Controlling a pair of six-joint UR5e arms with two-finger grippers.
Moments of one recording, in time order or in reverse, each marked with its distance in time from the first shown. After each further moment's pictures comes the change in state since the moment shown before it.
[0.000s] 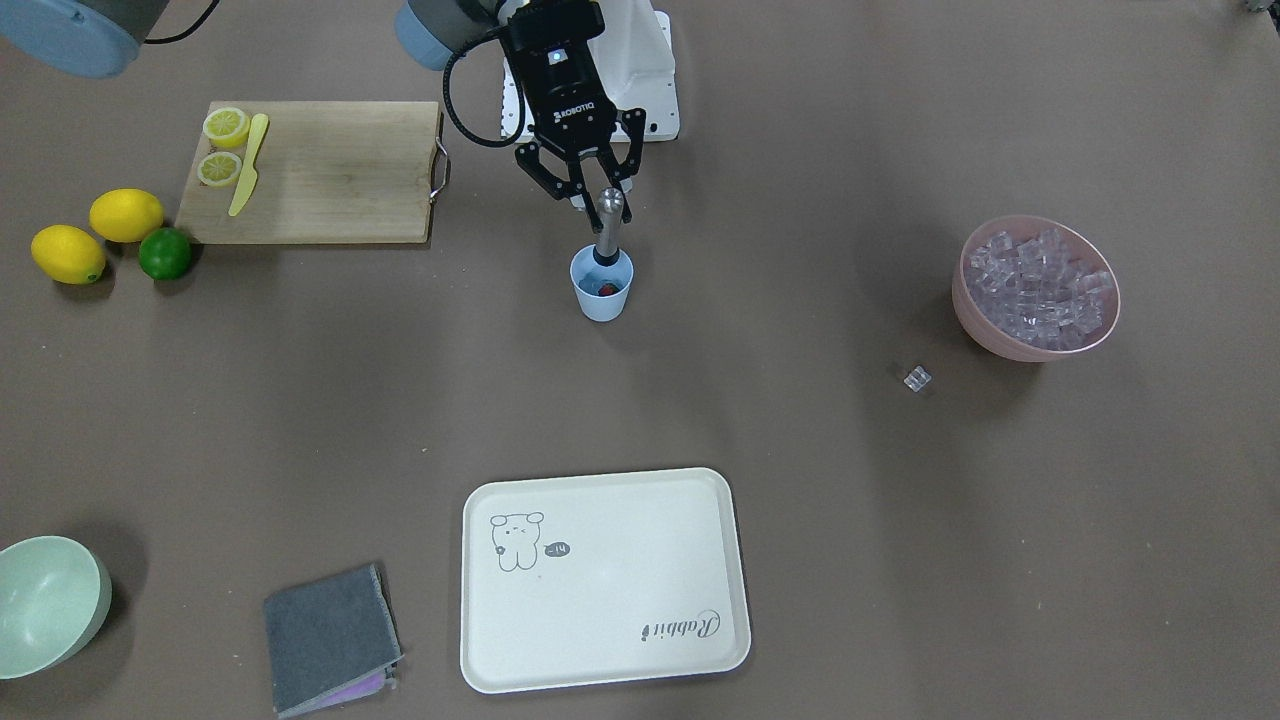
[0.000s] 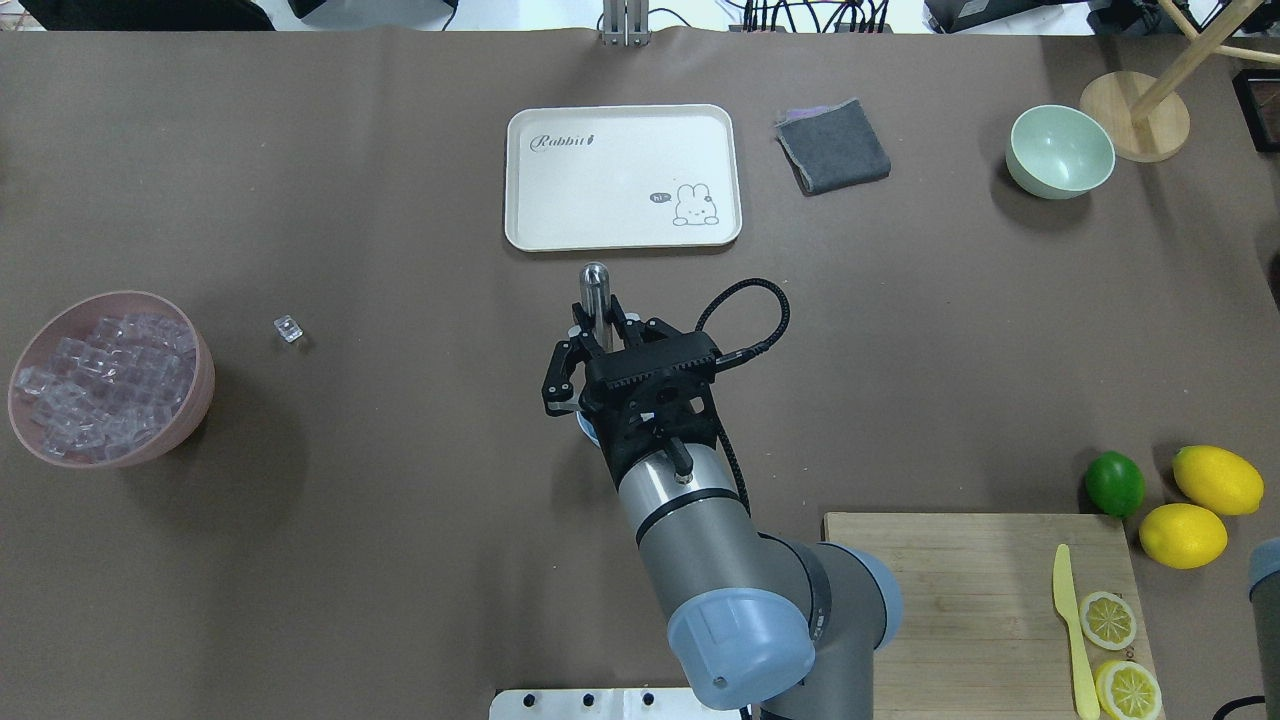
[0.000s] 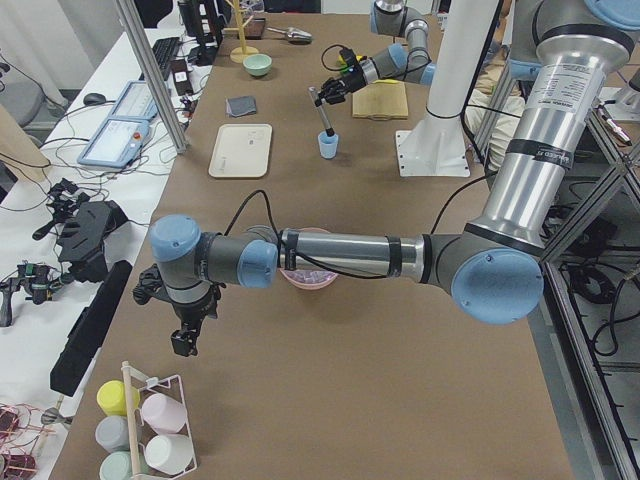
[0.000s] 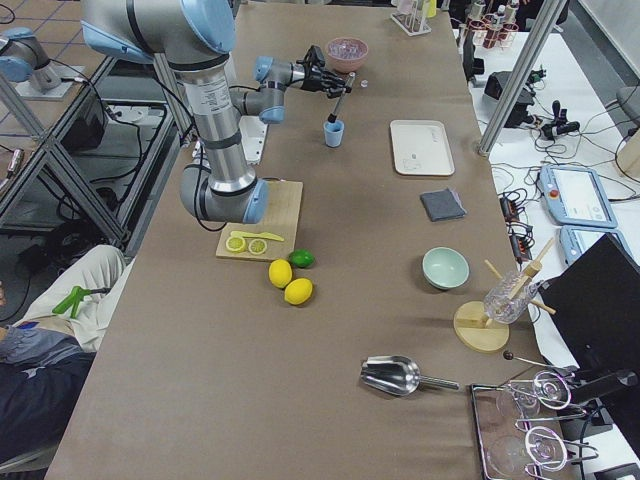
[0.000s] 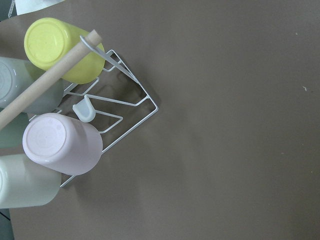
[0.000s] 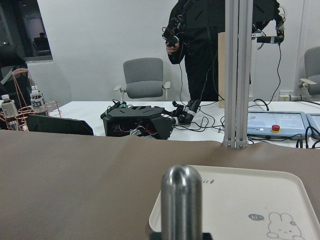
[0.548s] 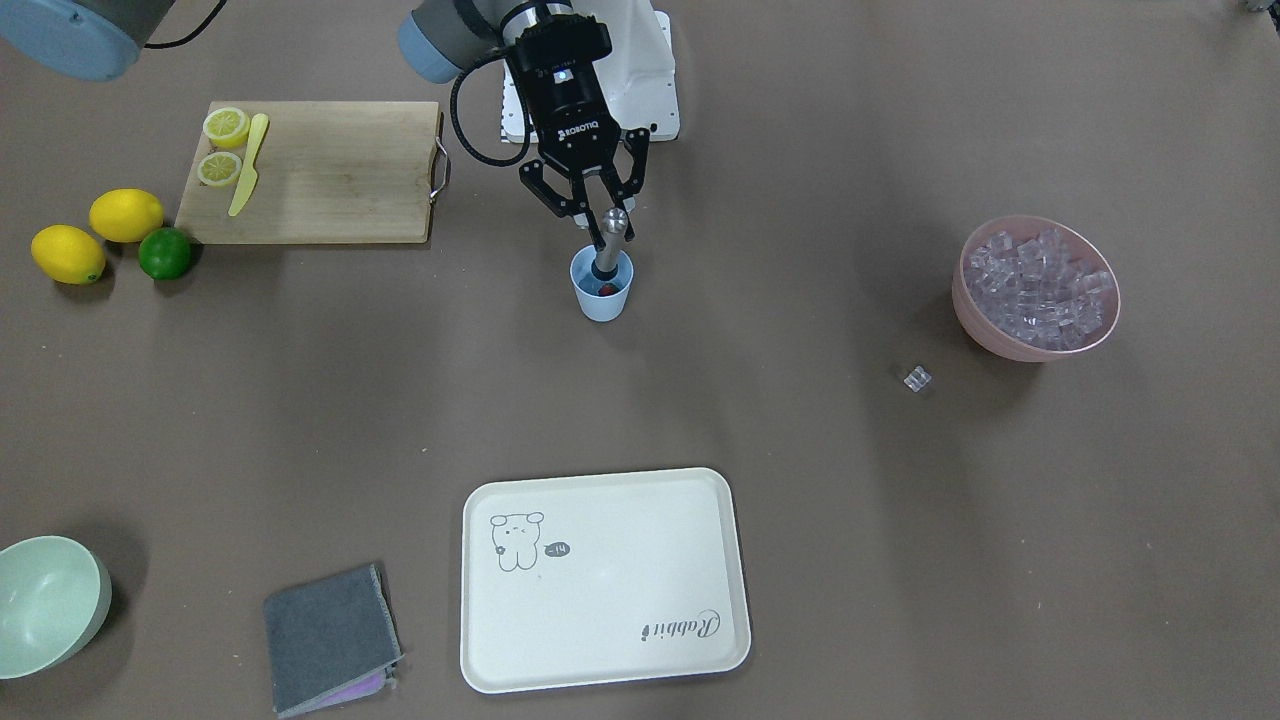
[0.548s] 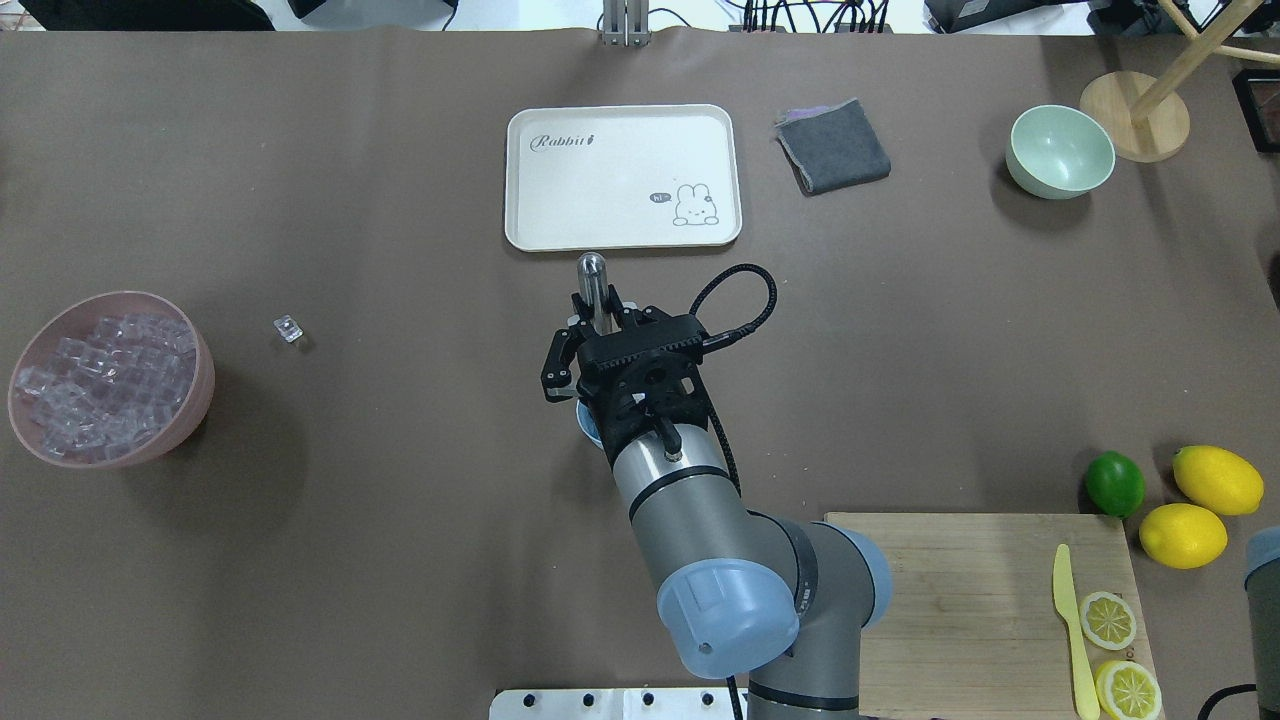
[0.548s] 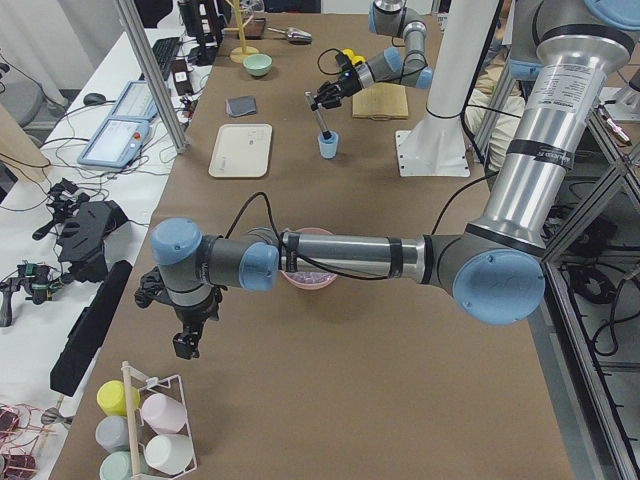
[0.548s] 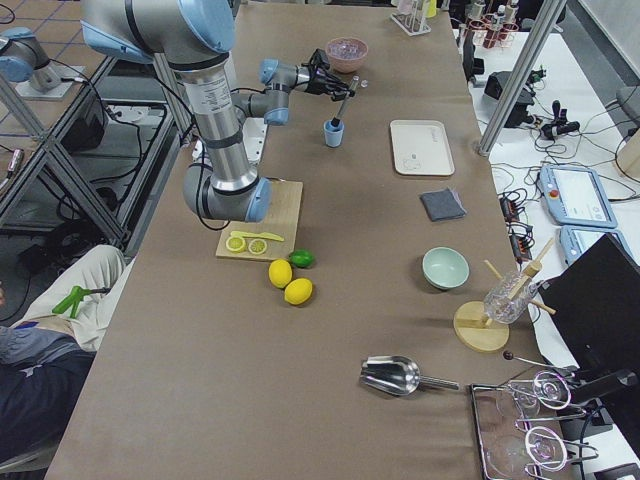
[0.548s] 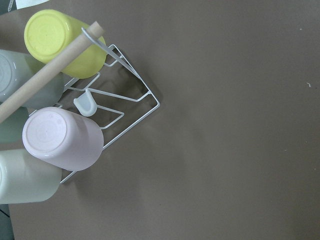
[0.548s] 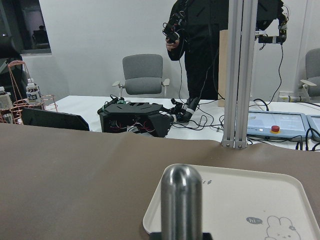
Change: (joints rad) left arm -0.001 0.004 0.003 -0.002 0.000 -0.001; right arm 0.019 0.018 -0.064 0.001 0.031 -0.002
